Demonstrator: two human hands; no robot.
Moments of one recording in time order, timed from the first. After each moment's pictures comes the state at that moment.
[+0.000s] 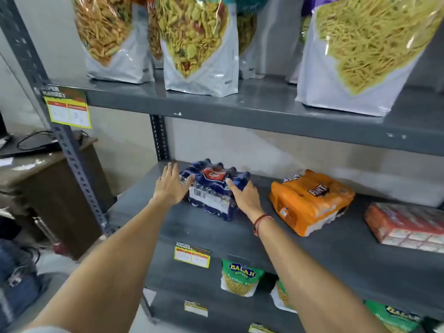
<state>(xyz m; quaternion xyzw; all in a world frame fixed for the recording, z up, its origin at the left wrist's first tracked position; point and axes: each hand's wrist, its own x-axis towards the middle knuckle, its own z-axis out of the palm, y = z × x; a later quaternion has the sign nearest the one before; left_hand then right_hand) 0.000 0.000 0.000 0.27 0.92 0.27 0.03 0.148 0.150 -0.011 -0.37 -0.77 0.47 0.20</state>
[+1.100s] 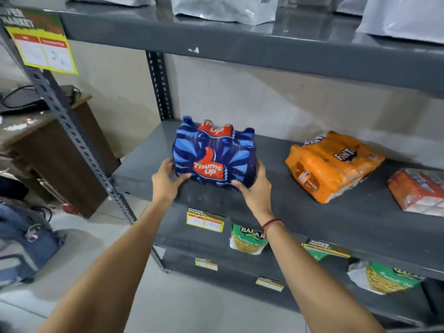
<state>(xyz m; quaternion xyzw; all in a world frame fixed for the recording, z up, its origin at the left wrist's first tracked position) 0.009 -0.051 -0.089 0.17 0.80 0.57 0.07 0.172 0.113 -0.081 -0.28 -0.78 0.45 0.32</state>
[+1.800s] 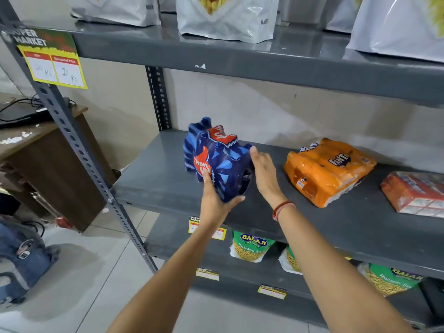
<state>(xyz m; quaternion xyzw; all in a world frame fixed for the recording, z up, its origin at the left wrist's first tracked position) 0.100 0.006 -0.090 0.28 0.76 0.58 0.11 0.162 0.123 -0.012 -0.29 -0.76 0.51 0.27</state>
